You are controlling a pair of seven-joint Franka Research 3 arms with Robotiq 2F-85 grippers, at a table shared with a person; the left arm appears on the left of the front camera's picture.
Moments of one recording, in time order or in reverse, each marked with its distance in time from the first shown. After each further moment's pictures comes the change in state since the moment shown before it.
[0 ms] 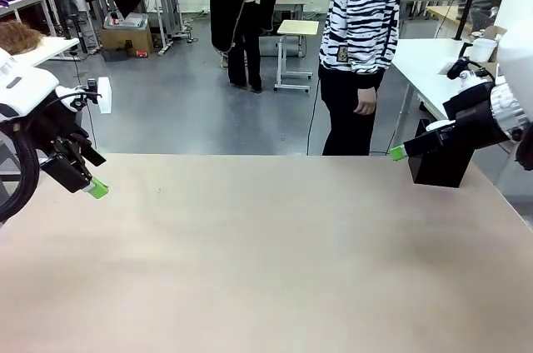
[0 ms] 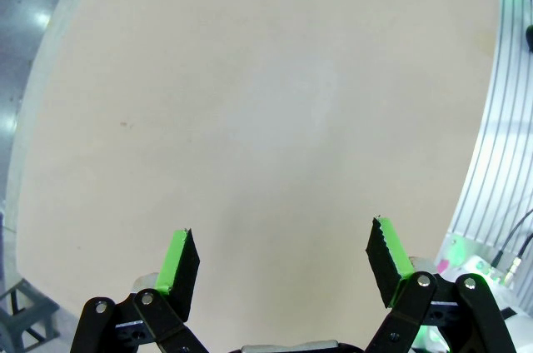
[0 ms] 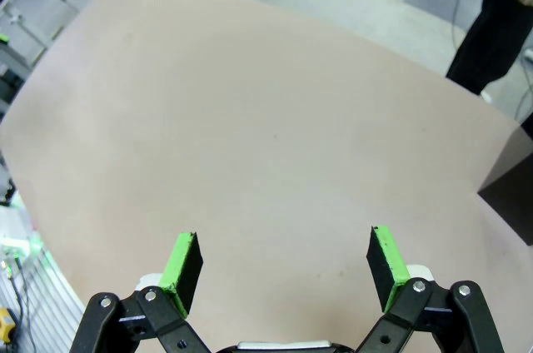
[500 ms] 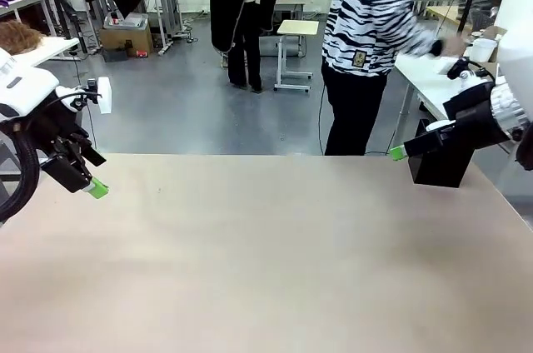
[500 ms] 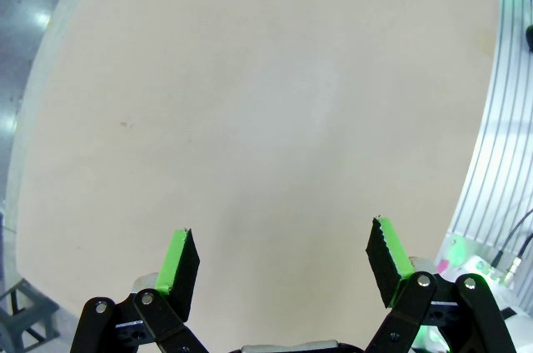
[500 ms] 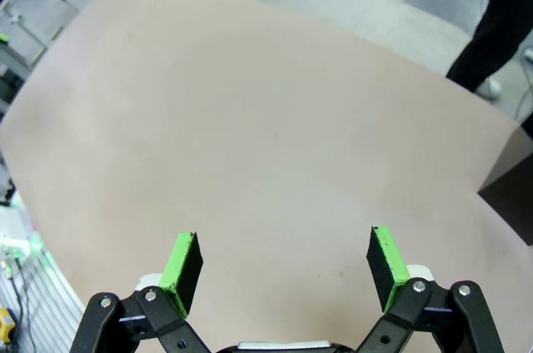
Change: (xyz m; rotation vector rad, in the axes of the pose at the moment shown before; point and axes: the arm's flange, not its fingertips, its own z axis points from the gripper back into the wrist) left arm 0.000 0.000 0.000 0.000 0.000 0.000; right arm 0.000 0.000 0.000 0.000 0.000 0.000
